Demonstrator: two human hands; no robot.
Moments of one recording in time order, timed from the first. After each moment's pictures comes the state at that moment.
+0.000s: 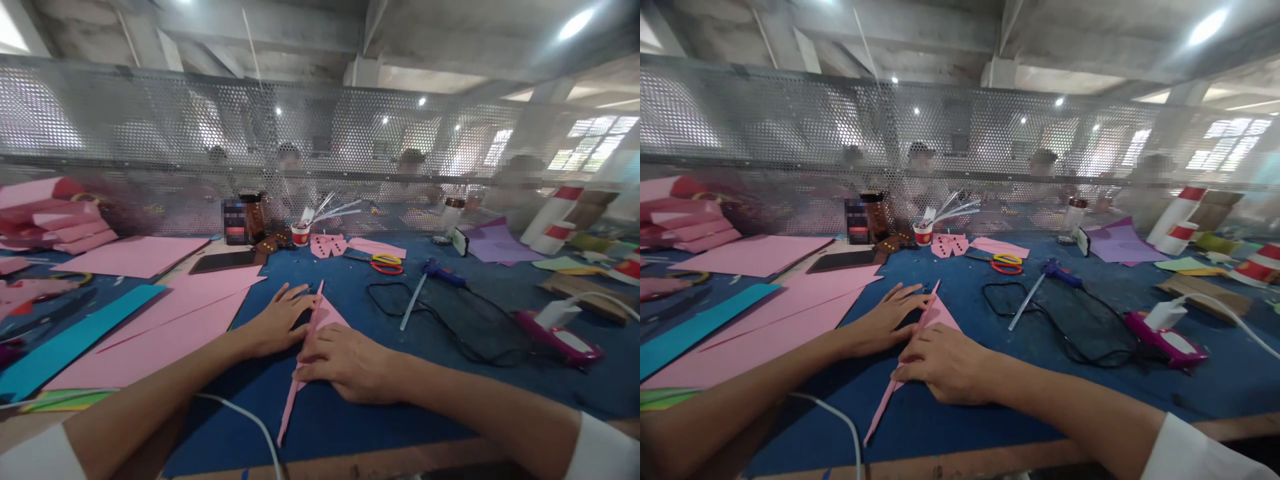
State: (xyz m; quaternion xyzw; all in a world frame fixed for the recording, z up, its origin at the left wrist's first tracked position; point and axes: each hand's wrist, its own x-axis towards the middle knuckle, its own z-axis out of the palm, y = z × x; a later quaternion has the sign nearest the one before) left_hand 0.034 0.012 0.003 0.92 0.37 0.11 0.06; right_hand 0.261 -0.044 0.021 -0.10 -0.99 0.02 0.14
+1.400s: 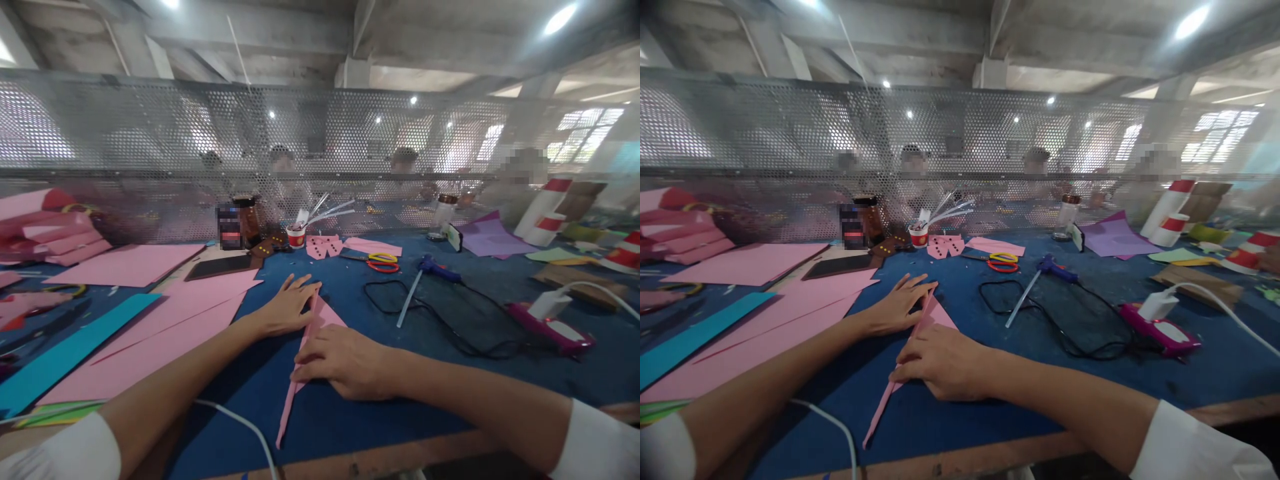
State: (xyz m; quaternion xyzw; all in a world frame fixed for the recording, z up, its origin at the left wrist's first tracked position) left_hand 0.052 0.049 0.004 0.92 0.38 0.08 0.02; right_hand 0.263 -0.041 0.018 -0.10 -0.99 0.02 0.13
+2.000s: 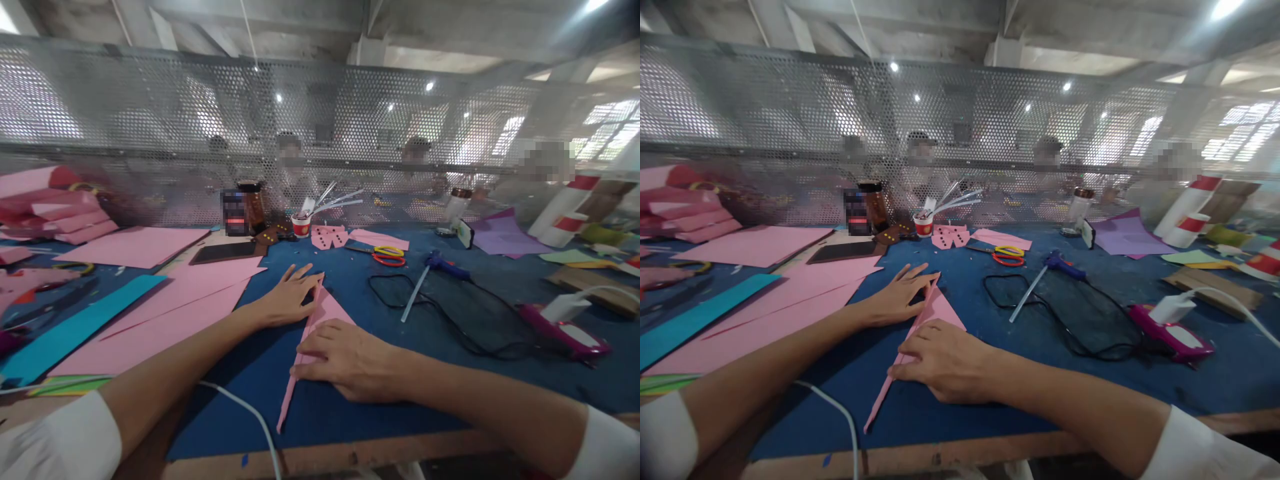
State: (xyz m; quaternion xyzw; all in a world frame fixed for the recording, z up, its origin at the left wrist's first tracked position) left_hand 0.052 0.039 0.008 0.91 0.41 0.08 0.04; right_hand 0.264 -0.052 0.024 -0.10 -0.99 -0.01 0.10
